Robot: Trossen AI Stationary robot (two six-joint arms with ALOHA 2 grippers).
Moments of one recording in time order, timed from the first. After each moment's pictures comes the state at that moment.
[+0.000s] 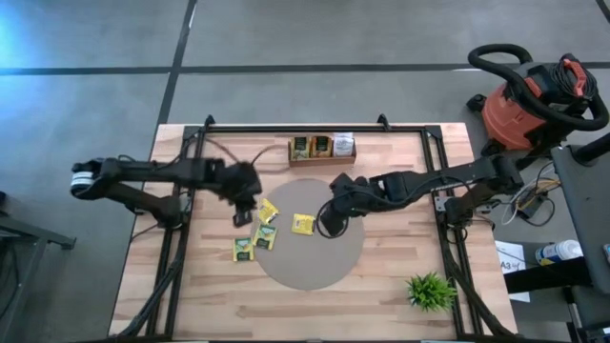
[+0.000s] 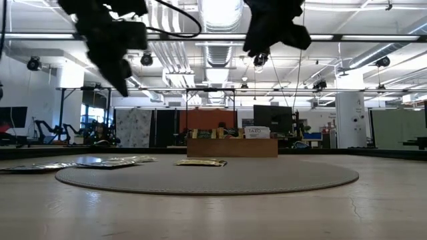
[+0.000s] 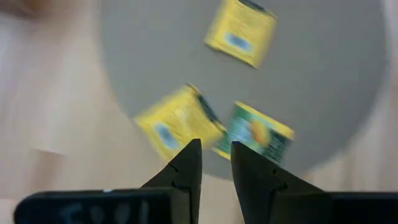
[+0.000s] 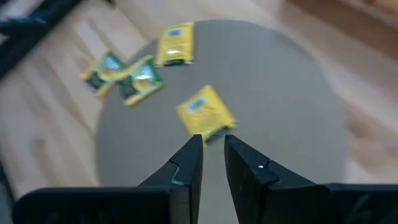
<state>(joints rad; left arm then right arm) 0.13 1.16 0.90 -0.78 0.08 -0.14 0.14 1.57 1.37 -0.75 0.27 0.88</state>
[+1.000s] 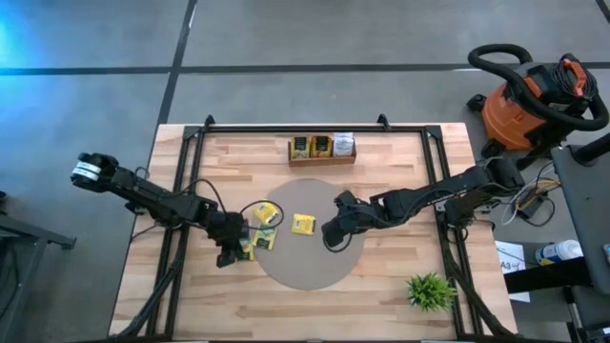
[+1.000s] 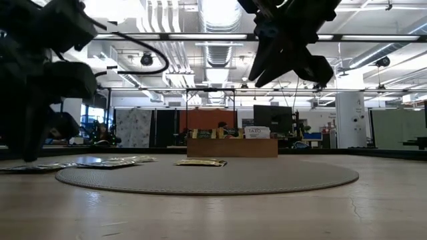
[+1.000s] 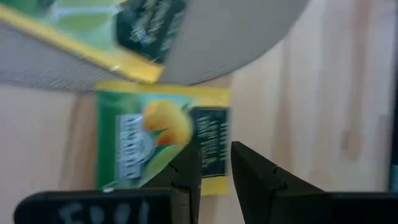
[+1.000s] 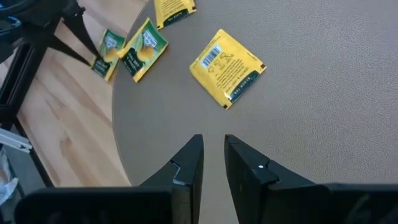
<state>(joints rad) -0.25 1.13 0.39 -0.24 0.29 -0.54 0.21 1.57 1.09 -0.43 0.20 1.20</state>
